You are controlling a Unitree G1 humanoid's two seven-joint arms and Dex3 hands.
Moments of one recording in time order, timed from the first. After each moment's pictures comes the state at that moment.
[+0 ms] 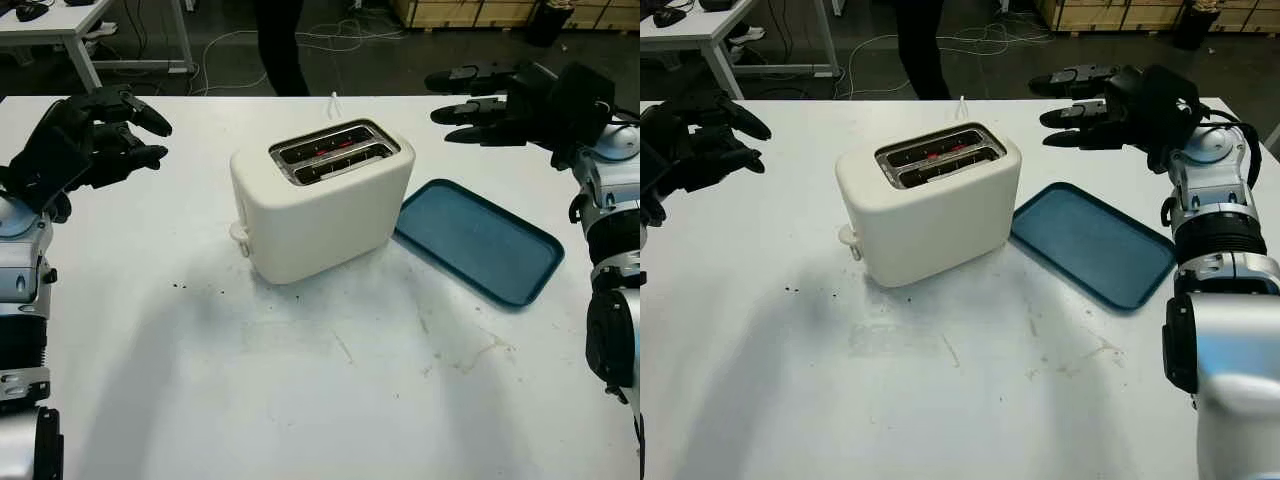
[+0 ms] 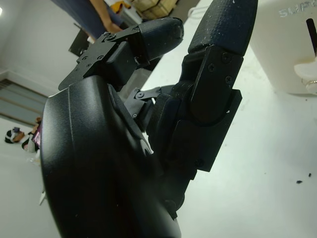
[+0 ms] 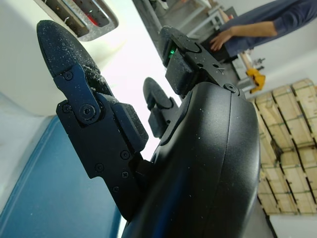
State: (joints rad) left arm -0.53 0.61 0.20 0.26 -0.05 -0.03 -0.42; right arm -1.02 -0.57 -0.04 1.03 -0.02 -0.23 0.71
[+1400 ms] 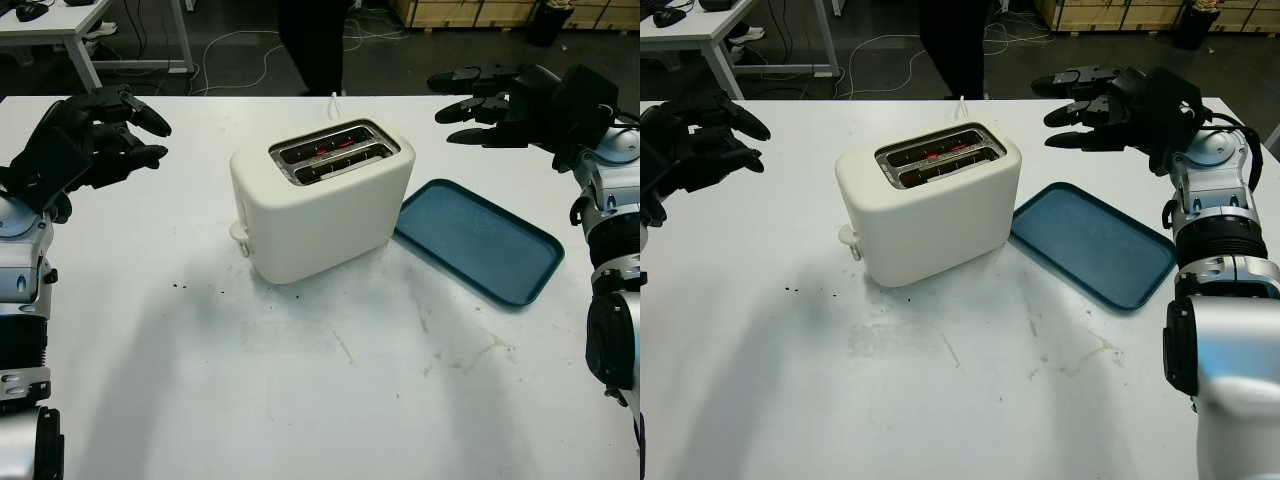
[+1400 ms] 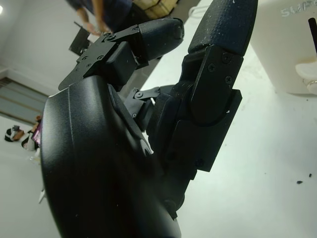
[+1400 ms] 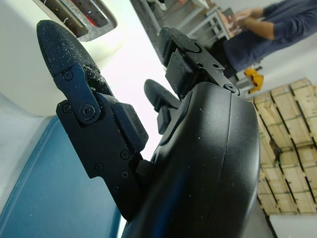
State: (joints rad) left arm -0.53 0.61 0.20 0.26 -0.05 -0.03 -0.41; right arm -1.01 -0.57 -0.04 1.02 -0.01 -0.23 0.71
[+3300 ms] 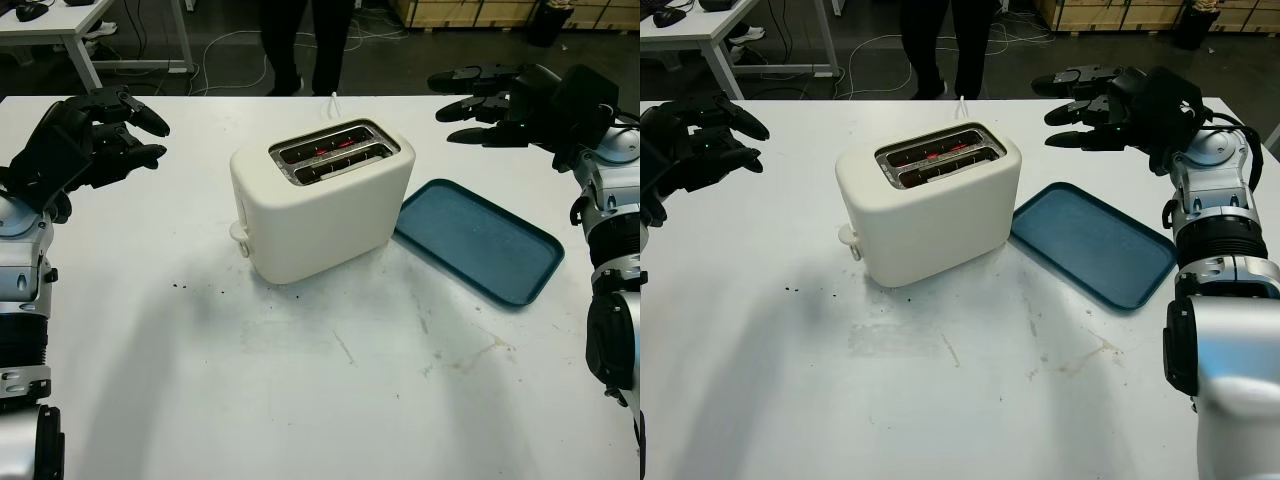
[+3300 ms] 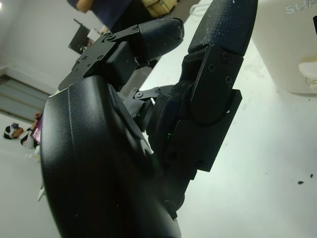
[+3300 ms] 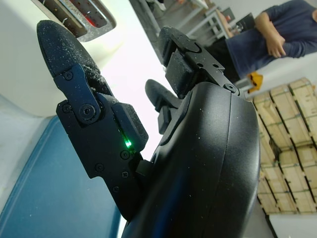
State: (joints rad) left arm -0.54 0.61 0.20 0.28 -0.05 -0.04 -0.40; right arm -1.01 -0.57 -0.04 1.02 -0.01 -0.23 0.71
